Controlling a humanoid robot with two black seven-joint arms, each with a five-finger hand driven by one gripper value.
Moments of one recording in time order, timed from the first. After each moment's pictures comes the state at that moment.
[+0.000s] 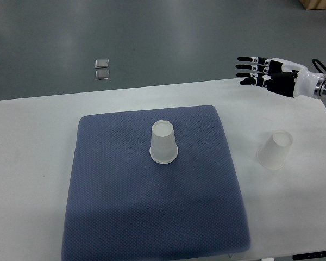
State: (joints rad) left arm 0.05 0.00 -0.20 -0.09 0.12 -0.18 0.06; right arm 0.89 -0.67 0.47 0.82 -0.27 0.61 0.03
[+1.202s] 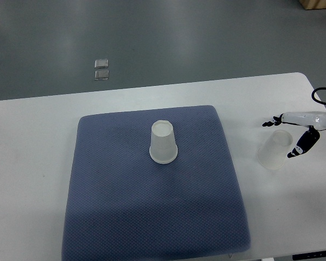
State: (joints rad) left arm 0.05 0.00 -0.20 -0.09 0.12 -0.18 0.06; right arm 0.87 -0.92 0.17 1.24 -1.36 0.23 0.17
